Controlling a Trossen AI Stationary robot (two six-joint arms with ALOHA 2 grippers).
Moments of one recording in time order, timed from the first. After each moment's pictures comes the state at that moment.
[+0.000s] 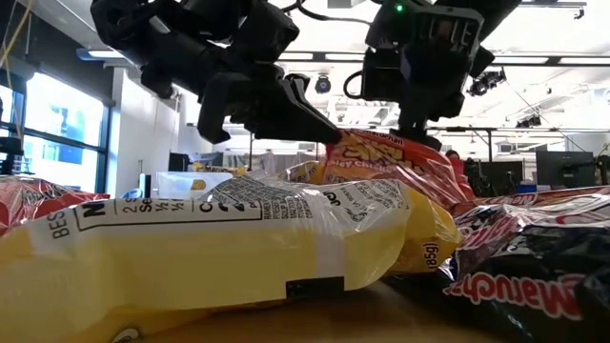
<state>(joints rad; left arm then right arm) -0.12 1.76 0.80 0.52 0.01 0.46 -0.01 1.59 0.89 -0.23 -0.53 0.37</state>
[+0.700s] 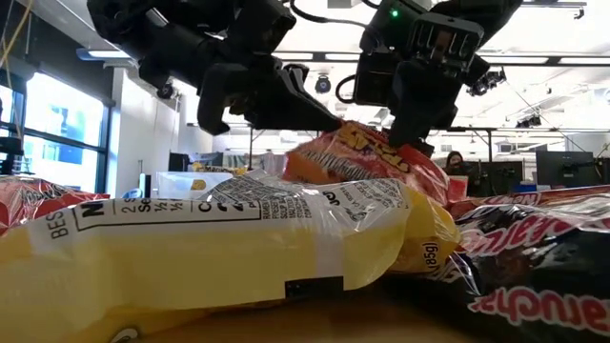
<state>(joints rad) -0.14 1.73 0.80 0.52 0.00 0.49 -0.01 1.64 0.89 -0.15 -0.53 0.33</state>
